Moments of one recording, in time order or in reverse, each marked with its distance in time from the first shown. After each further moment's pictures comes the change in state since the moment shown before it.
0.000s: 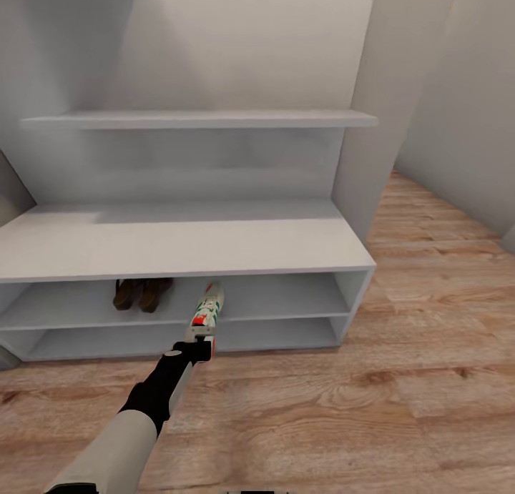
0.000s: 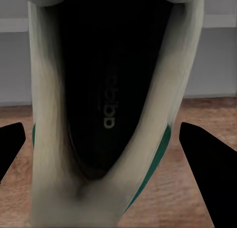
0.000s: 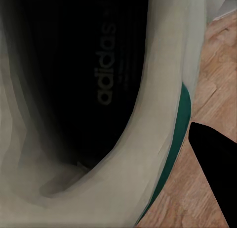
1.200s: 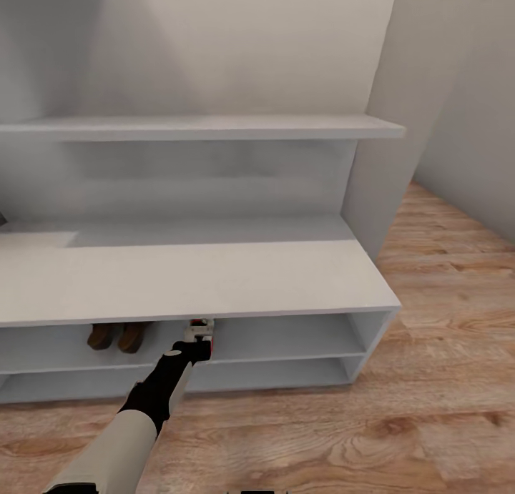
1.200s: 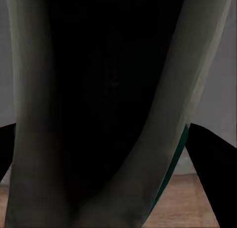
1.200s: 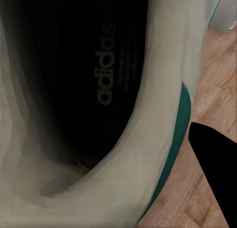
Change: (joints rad) left arm -0.001 0.001 0.001 -0.001 -0.003 -0.001 0.002; right arm 0.000 0.000 0.000 0.000 0.000 0.000 0.000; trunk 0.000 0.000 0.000
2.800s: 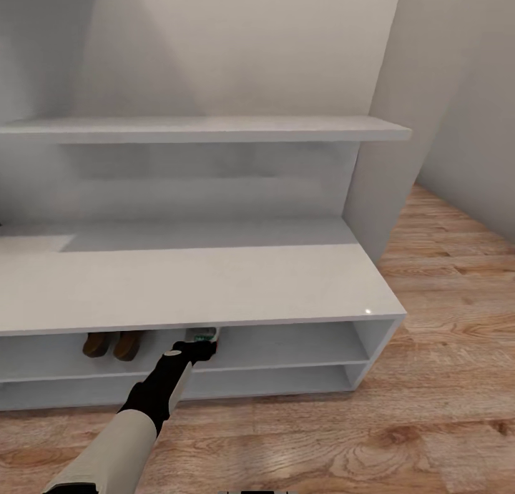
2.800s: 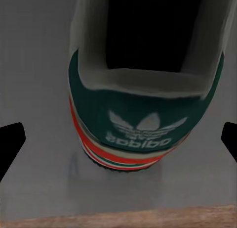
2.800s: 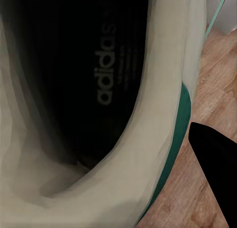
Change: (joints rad) left arm 0.000 0.001 -0.001 0.001 0.002 0.001 -0.002; right arm 0.000 0.000 0.000 0.000 0.000 0.000 0.000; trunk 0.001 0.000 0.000
